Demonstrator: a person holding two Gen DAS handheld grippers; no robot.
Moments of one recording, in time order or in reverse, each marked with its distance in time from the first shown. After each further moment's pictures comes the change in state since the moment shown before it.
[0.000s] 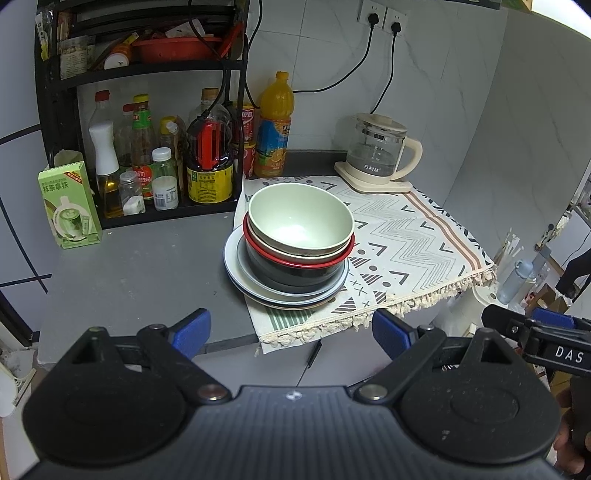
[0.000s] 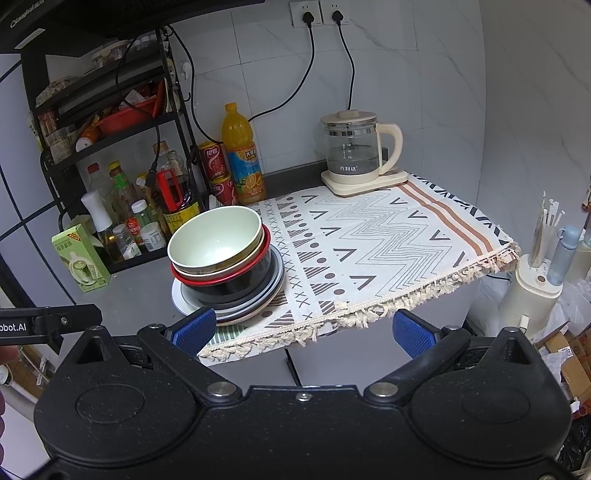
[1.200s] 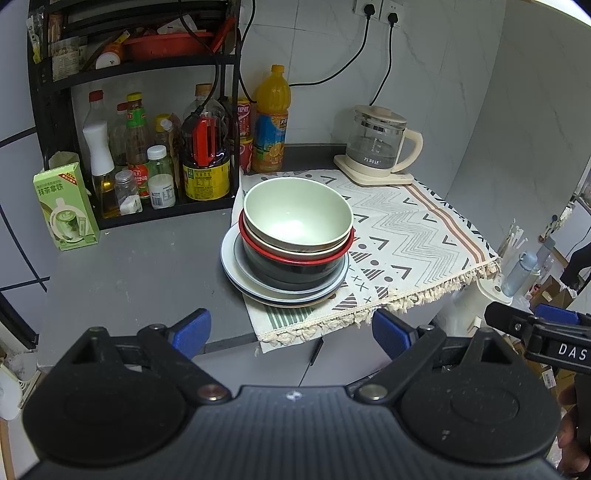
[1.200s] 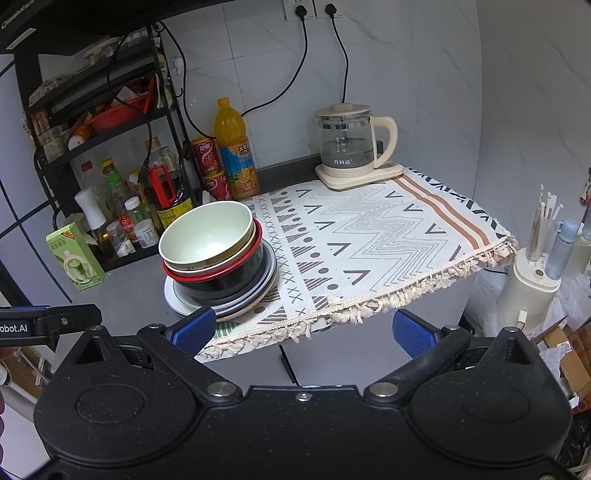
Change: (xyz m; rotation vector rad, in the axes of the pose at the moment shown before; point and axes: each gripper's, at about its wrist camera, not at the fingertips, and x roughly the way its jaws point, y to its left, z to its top) left arm 0.009 -0.005 0.001 0.020 0.019 0.006; right arm 0.005 -0.008 -0.002 0.019 0.017 -0.009
